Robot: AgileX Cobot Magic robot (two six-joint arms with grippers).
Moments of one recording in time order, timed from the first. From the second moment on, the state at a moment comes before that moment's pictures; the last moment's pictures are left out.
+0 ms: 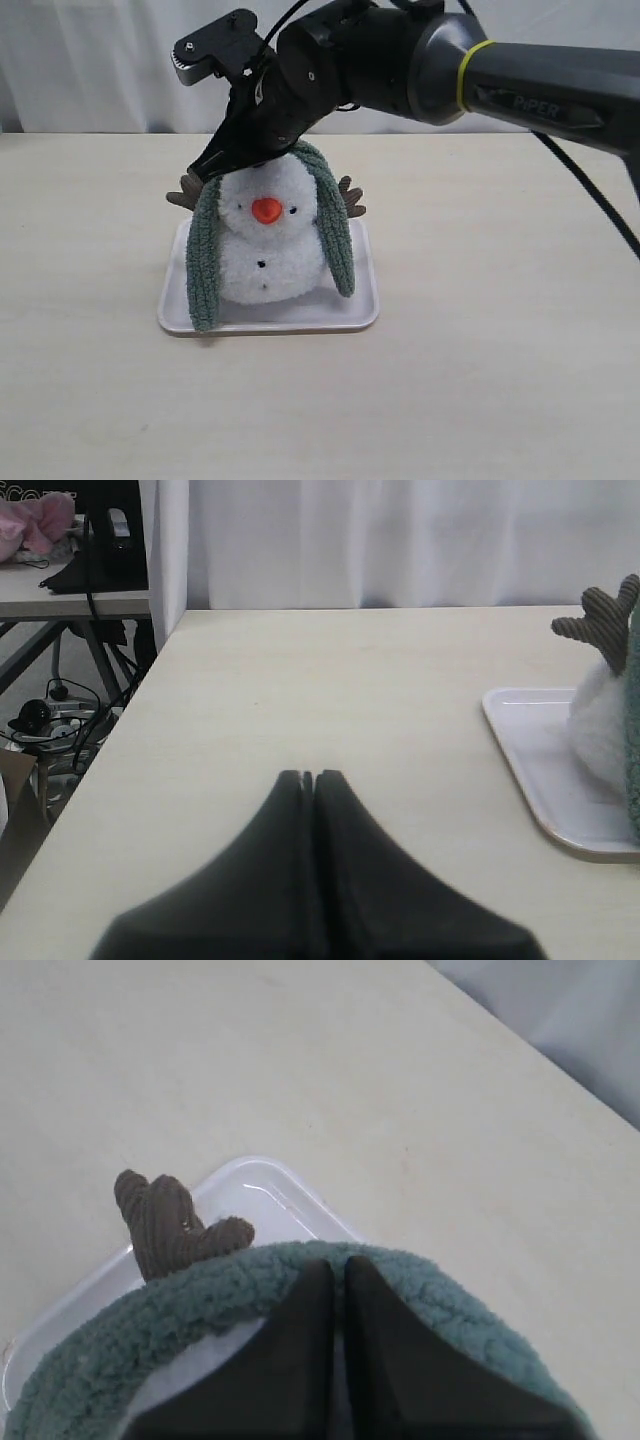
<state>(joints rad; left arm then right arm) 0.02 0.00 0.00 0.04 0.34 0.00 0.68 2.09 -1.79 -0.14 0.61 -0.06</state>
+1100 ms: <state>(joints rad) 0.02 0.00 0.00 0.04 0.34 0.00 0.68 1.86 -1.73 -0.14 0.73 -0.06</state>
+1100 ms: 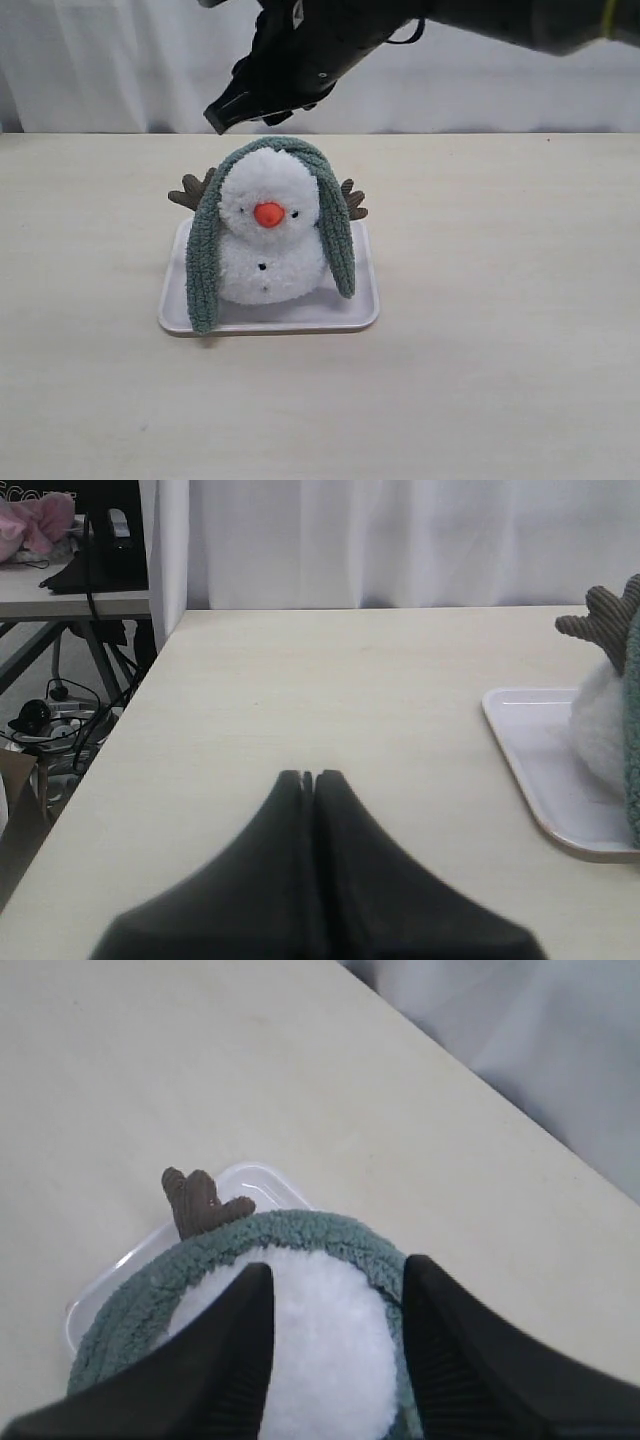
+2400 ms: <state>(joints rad) 0.02 0.00 0.00 -0.30 -0.58 -0.29 0.68 0.96 -0.89 -0.13 0.34 0.11</state>
